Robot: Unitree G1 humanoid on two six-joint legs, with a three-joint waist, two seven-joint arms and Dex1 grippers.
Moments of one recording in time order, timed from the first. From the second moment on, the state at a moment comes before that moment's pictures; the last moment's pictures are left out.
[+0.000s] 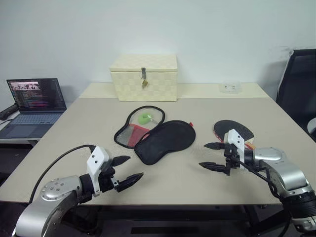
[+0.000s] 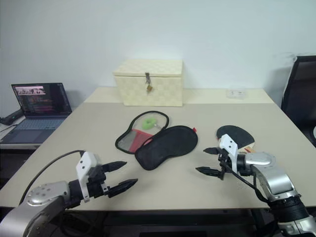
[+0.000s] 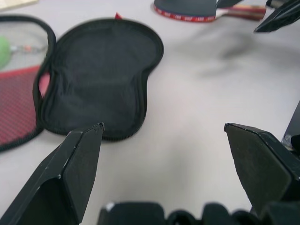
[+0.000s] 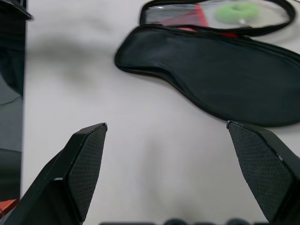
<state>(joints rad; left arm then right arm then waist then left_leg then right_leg) -0.01 0.72 0.20 -0.43 -0.52 0.55 -0.82 -0.46 -0.66 0.08 -0.08 0.34 0.47 1.08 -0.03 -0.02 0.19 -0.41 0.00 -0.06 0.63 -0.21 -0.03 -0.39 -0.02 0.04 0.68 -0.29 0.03</state>
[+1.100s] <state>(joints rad) -0.71 0.61 -0.23 0.70 -0.09 -0.15 -1.35 -0.30 -0.67 -0.04 -0.44 0.46 0.67 0.82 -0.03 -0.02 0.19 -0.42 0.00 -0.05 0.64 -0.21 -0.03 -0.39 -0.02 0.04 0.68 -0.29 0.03</state>
